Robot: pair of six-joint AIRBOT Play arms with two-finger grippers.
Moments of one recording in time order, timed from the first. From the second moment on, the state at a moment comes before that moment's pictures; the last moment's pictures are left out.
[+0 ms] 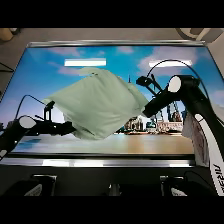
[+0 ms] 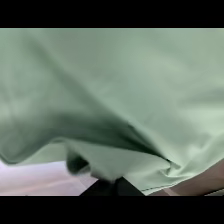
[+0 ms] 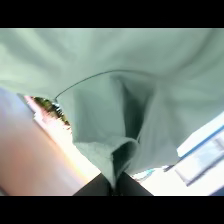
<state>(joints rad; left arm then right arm) -0.08 -1.00 0.68 0.92 -0.95 -1.42 0.22 -1.30 1.34 -1.39 1.31 0.96</state>
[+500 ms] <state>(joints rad) -0.04 -0.67 1.77 0.93 -0.76 -1.37 0.22 -0.76 1.87 -1.68 0.75 1.03</state>
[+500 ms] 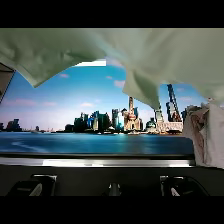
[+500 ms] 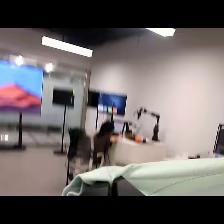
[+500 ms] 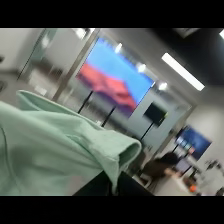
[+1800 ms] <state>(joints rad) -0.02 -1.28 1.22 1.44 -0.94 -1.61 0.22 -1.71 1.91 -1.41 0.96 1.11</state>
